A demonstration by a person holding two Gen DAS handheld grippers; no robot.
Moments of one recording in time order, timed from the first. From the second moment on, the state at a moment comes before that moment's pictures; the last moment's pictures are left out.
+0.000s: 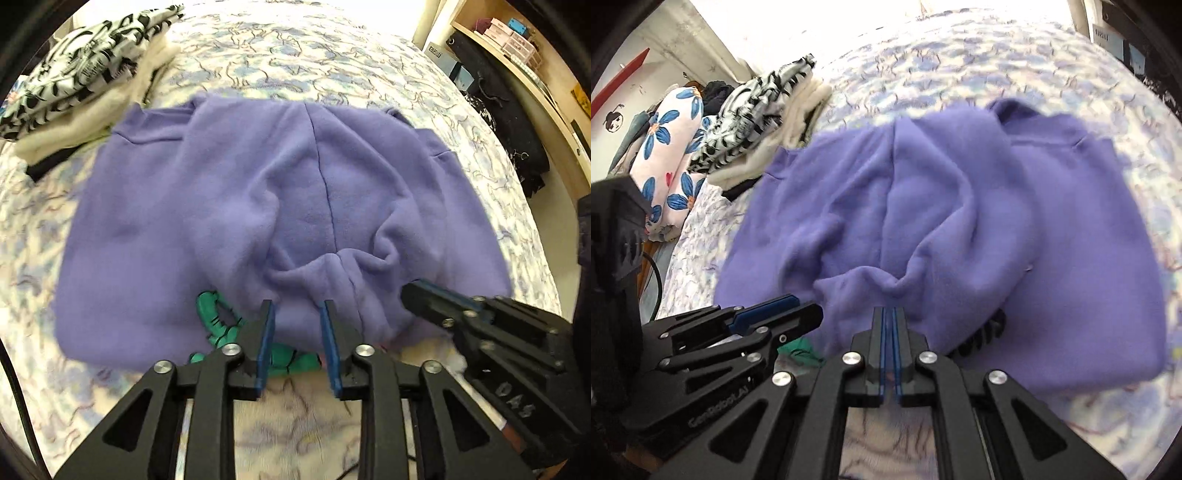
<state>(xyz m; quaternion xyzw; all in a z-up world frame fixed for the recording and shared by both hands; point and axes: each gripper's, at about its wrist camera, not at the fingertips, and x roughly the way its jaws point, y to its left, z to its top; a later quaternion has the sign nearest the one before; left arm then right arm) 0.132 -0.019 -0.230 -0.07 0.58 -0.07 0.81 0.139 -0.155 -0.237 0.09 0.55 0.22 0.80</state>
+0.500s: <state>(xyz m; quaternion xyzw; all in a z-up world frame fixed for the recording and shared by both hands) 0.064 -0.007 -0.111 -0.10 0.58 -0.03 0.81 0.069 -0.184 -0.102 0.06 0.52 0.24 0.82</state>
